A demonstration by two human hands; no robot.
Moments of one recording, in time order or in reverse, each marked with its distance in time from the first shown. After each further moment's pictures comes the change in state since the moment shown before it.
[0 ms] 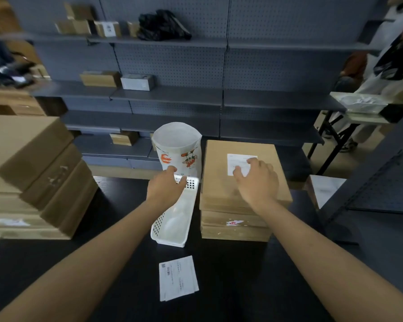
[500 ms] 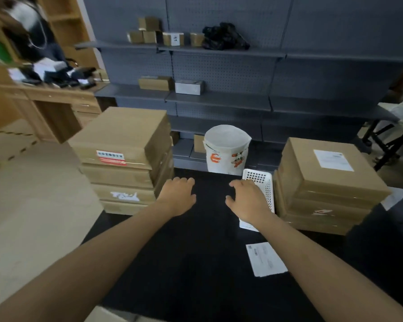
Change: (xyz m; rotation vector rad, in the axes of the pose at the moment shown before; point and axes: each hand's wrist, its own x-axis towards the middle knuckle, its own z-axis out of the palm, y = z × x) left_hand -0.070 -0.248 -0.147 0.459 -0.128 0.298; right_hand -0.166 -0.254 0.080 -0.048 -0.329 -0.368
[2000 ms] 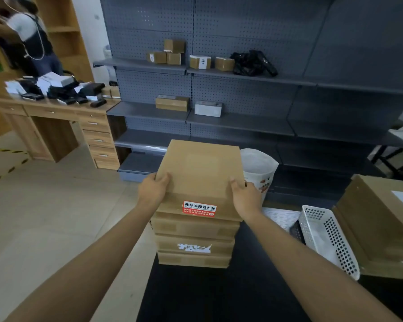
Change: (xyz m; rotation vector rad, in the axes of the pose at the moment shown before) left_hand 0.054 -0.347 -0.040 -1.086 0.319 -0.505; right_hand 0.192 -0.261 0.062 0.665 0.226 0.562
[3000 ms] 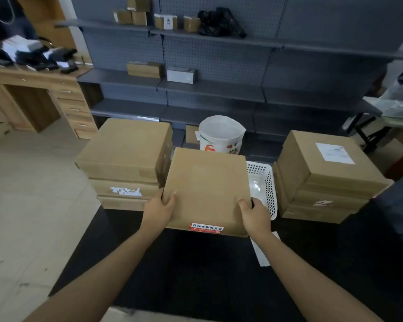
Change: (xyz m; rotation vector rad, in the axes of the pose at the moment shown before) left_hand -0.235 -0.018 0.212 0.135 -0.078 0.042; right_hand -0.048 0.250 -0.206 0.007 -0.043 0.105
